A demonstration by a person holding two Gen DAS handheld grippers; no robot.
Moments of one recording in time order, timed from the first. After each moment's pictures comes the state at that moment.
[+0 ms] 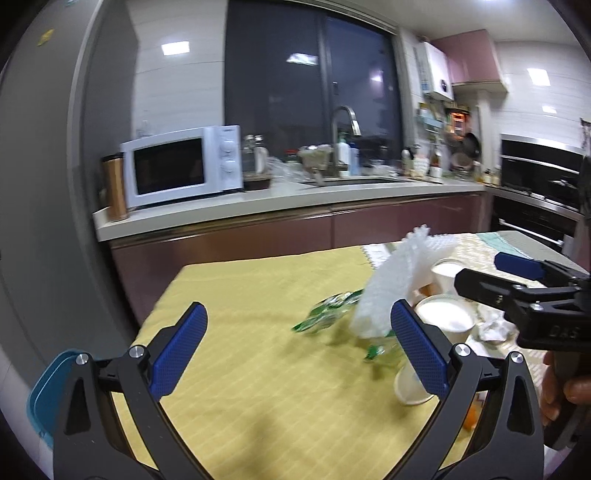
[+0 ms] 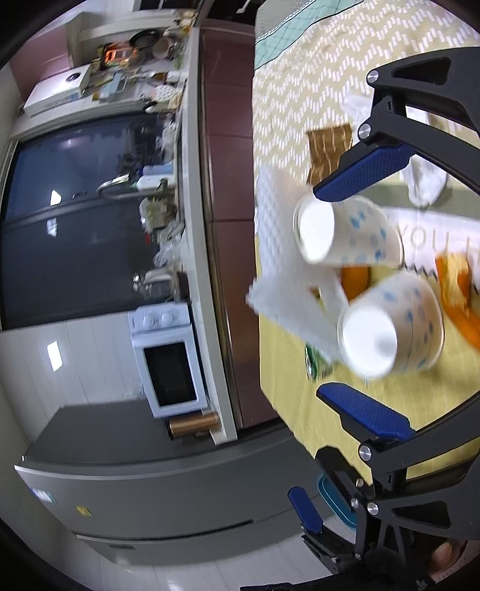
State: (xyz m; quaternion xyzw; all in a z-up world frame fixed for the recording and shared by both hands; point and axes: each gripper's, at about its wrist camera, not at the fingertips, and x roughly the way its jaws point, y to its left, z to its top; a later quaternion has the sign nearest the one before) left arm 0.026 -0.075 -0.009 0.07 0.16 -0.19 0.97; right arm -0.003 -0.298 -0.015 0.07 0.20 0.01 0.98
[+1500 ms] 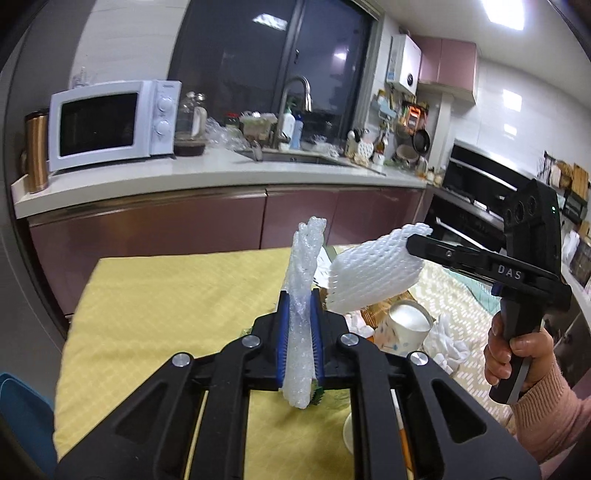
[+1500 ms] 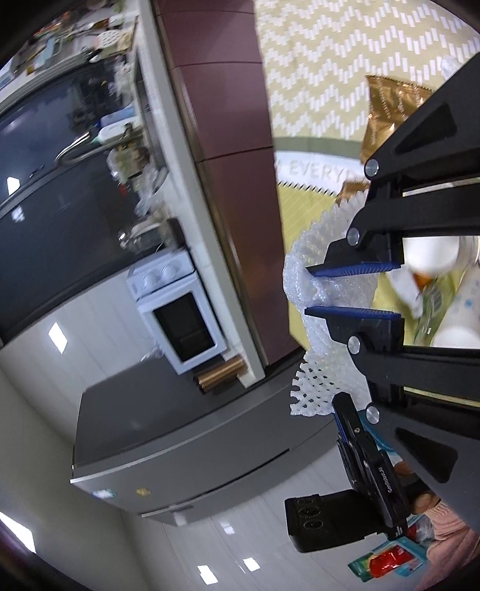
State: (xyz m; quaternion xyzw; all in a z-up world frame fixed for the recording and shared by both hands) left arm 0.140 -0.096 0.028 -0.01 0.25 -0.33 0.91; right arm 0.079 -0.368 0.023 0.18 0.21 0.19 0.94
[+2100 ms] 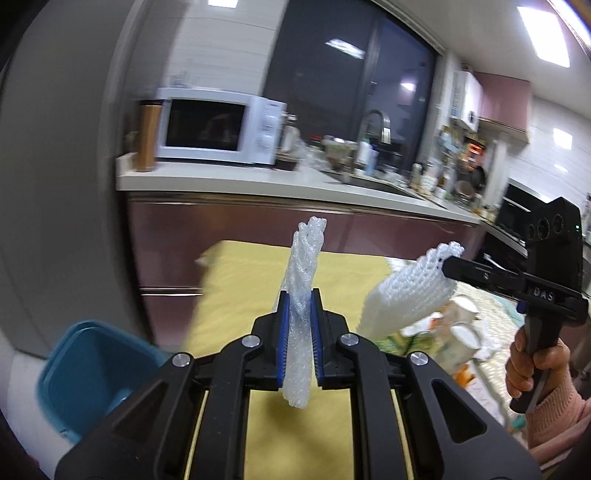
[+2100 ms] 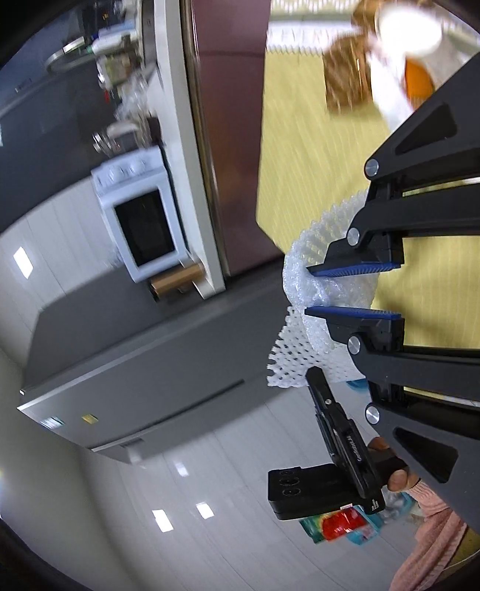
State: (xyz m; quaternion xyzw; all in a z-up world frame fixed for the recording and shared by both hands) left arm 0.086 0.088 0.034 -0.06 0.24 -0.19 0.95; right arm 0.077 -0.224 0.037 0.13 0.25 0.34 0.90
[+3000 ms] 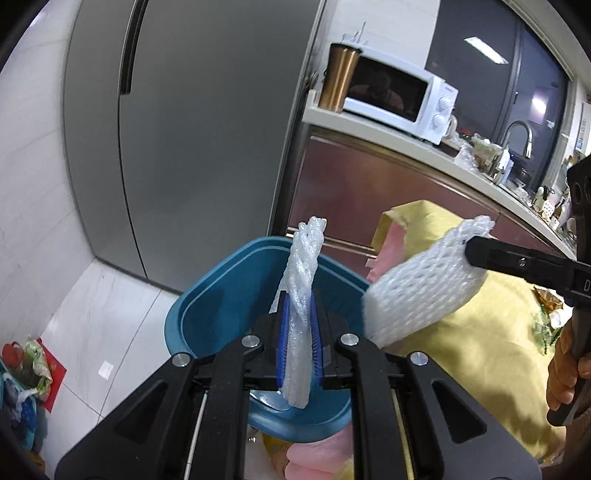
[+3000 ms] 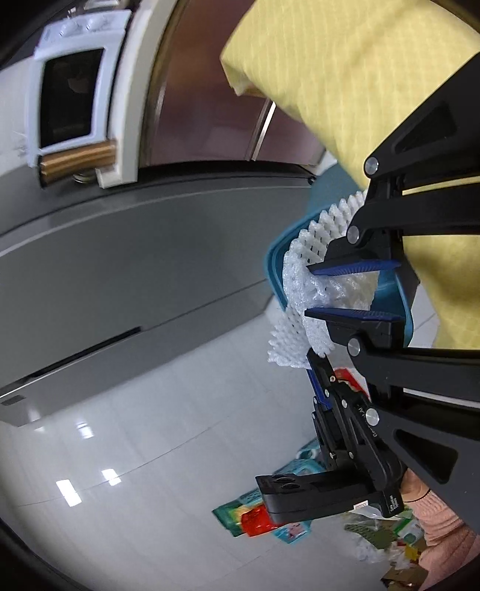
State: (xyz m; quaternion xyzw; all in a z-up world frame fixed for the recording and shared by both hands) left arm 0.096 0.292 -0.069 -0.12 0.33 0.04 0.94; right arm 0.150 0.021 -0.013 0.01 0.37 0.44 0.82
